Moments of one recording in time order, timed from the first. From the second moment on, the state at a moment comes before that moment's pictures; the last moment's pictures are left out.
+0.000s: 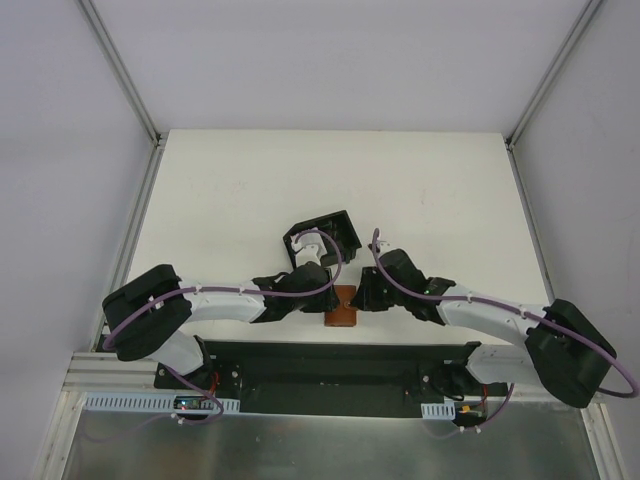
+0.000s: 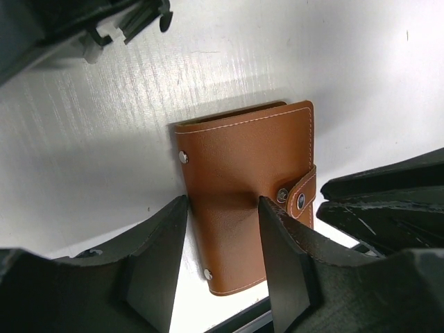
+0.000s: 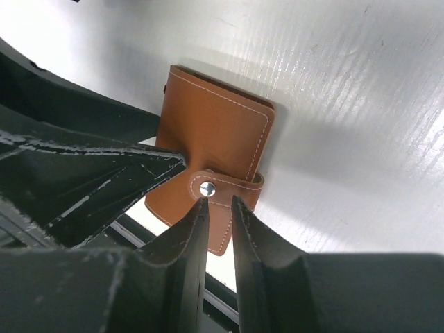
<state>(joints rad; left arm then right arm) -1.04 1.49 0.61 0.04 -0.18 -0.95 0.84 1.21 0.49 -0.08 -0.11 0.69</state>
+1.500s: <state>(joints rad) -1.05 1.45 0.55 0.09 -0.14 -0.89 0.88 1.25 0.49 -0.05 -0.09 0.77</state>
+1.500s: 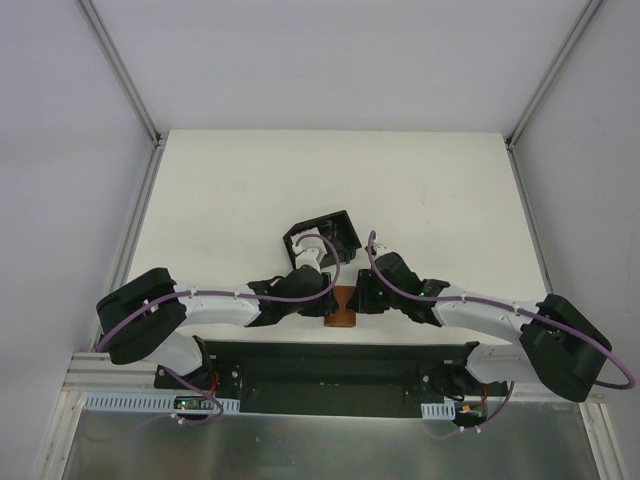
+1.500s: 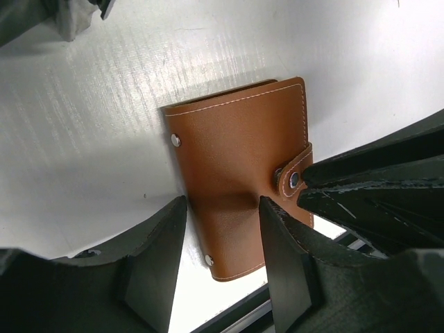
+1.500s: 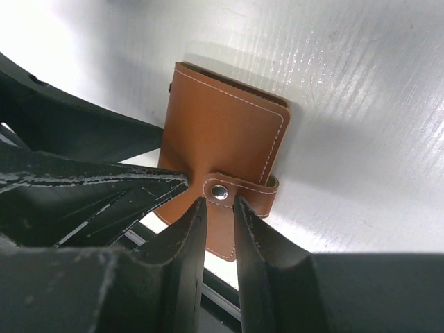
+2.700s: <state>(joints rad) -1.07 1.50 0.57 0.11 -0.16 -1.01 0.89 1.31 0.53 -0.06 -0.01 0.81</state>
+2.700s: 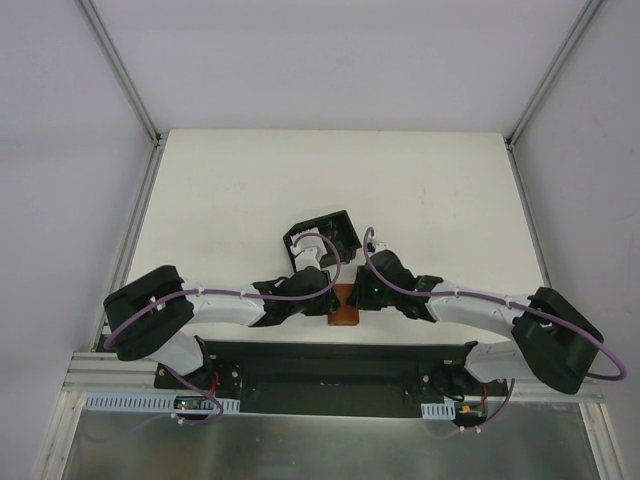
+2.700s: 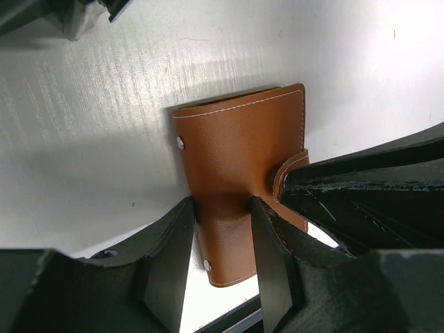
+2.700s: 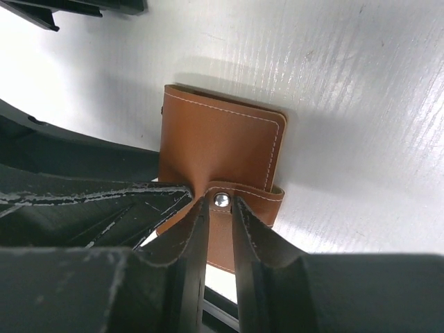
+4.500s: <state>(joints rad) -1.08 1.49 0.52 0.17 -0.20 -1.05 0.82 1.57 0.85 -0.42 -0.17 0.62</state>
